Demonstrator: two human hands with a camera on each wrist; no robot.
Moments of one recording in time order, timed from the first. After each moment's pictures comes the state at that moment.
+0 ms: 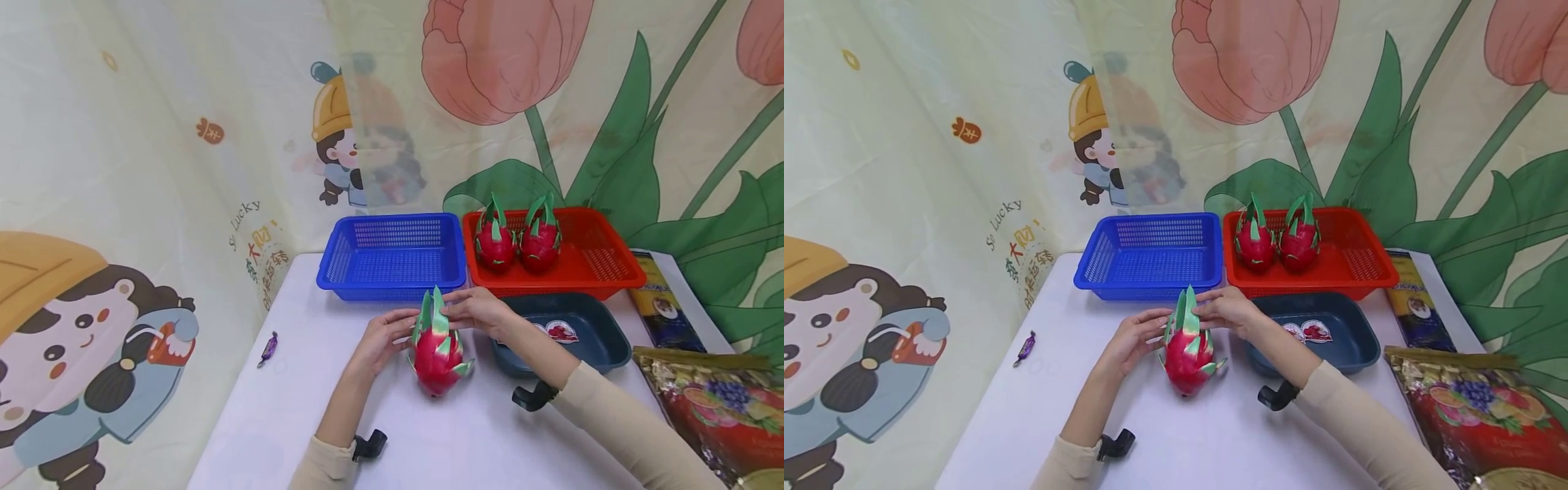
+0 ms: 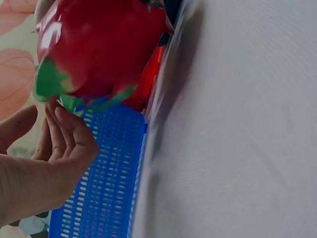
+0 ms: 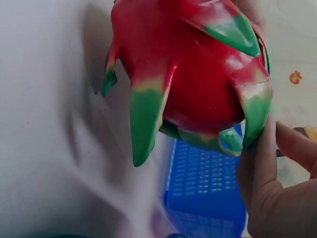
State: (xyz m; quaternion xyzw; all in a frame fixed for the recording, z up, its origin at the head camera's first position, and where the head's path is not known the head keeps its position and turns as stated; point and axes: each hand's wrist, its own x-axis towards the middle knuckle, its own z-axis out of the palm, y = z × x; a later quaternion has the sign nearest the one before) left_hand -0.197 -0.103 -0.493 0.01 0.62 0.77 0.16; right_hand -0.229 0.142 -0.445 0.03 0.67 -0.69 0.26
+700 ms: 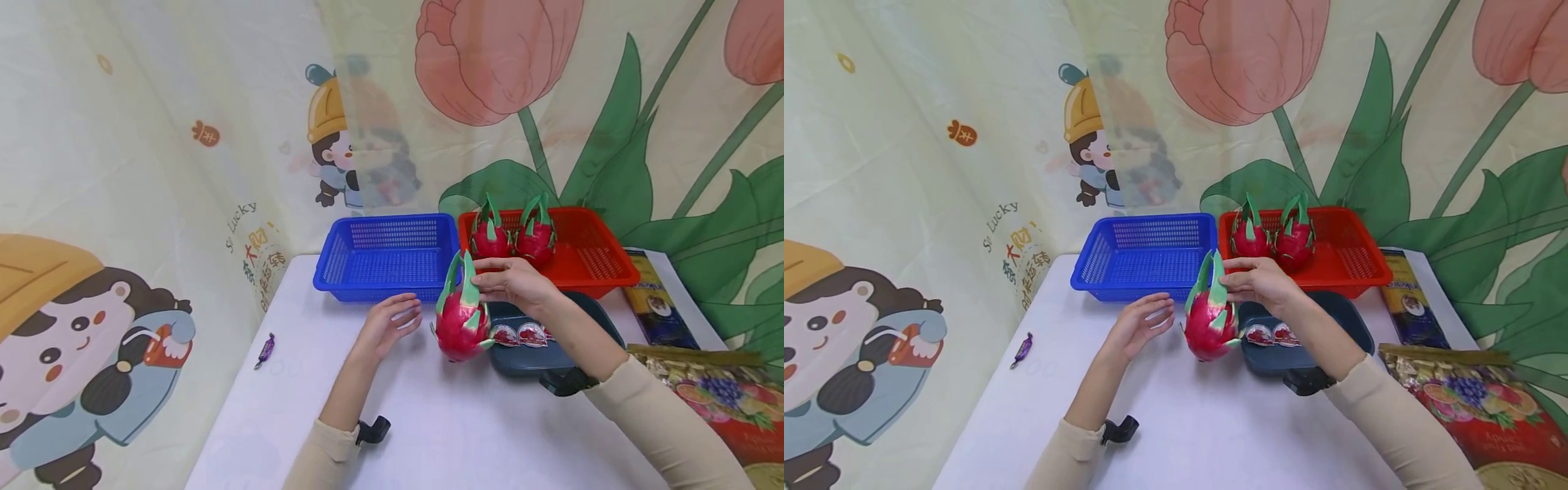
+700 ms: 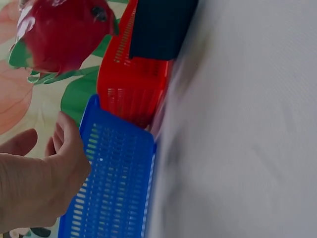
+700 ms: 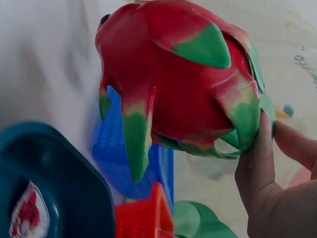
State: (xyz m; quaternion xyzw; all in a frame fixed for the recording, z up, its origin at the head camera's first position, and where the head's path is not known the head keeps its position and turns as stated) left_hand -0.211 -0.084 -0.470 -0.03 0.50 0.85 0.15; right_hand -0.216 0.205 -0.382 -0.04 0.67 -0.72 0.19
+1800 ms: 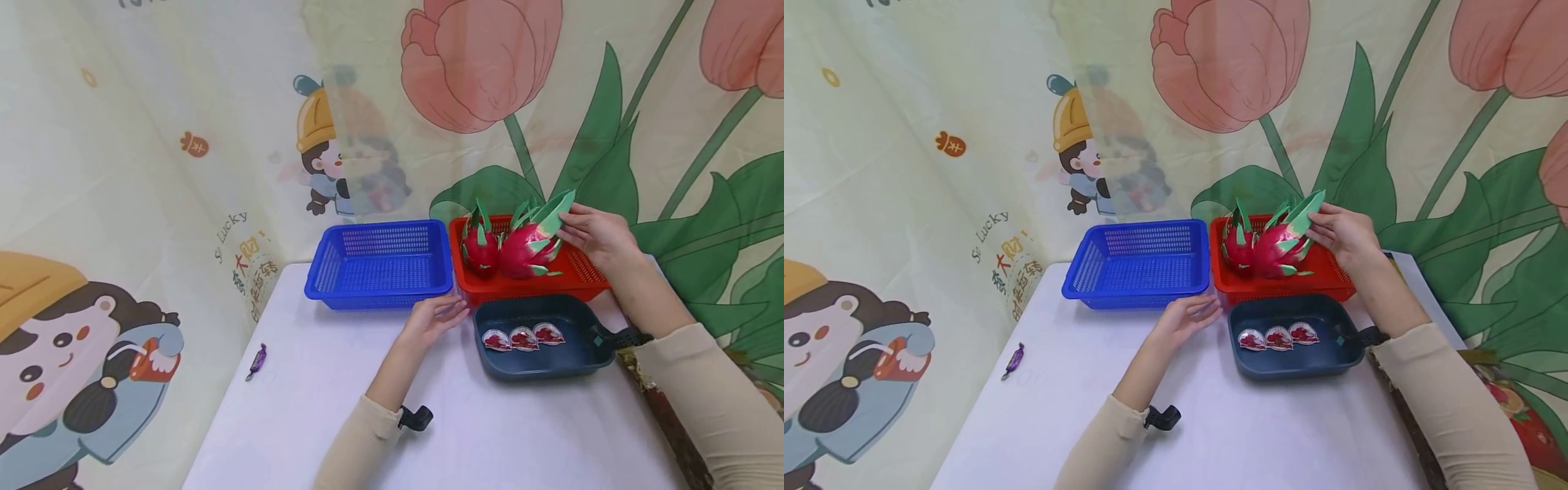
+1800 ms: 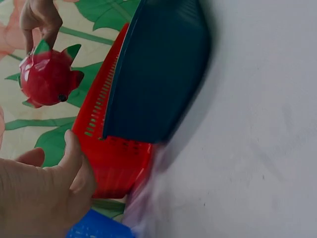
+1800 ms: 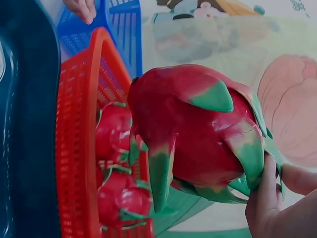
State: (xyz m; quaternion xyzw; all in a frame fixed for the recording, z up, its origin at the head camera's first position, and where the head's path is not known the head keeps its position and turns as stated) left_hand -0.236 0.019 -0.471 -0.13 0.39 0.89 0.20; right_hand -0.248 0.334 -0.329 0.12 0.49 -0.86 0.03
